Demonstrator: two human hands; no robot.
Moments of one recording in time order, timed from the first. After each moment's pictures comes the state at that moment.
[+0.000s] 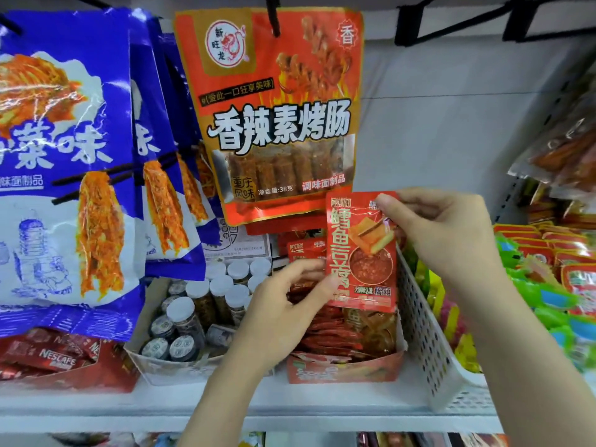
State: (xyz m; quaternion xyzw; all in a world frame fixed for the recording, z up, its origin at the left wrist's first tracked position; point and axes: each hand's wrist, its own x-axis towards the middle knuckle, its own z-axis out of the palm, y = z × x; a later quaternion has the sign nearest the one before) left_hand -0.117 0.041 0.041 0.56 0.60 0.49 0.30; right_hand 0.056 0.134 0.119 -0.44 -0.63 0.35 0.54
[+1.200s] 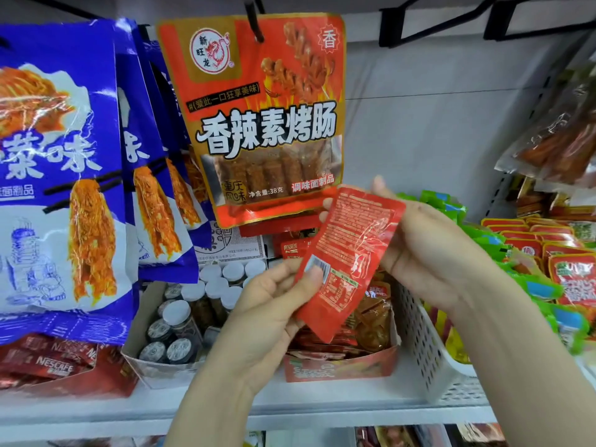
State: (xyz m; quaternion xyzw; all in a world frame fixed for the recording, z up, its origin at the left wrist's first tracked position) left_hand -0.104 0.024 0.068 0.36 0.43 0.61 0.56; right_hand 0.051 0.117 0.128 -0.24 -0.48 0.74 0.40
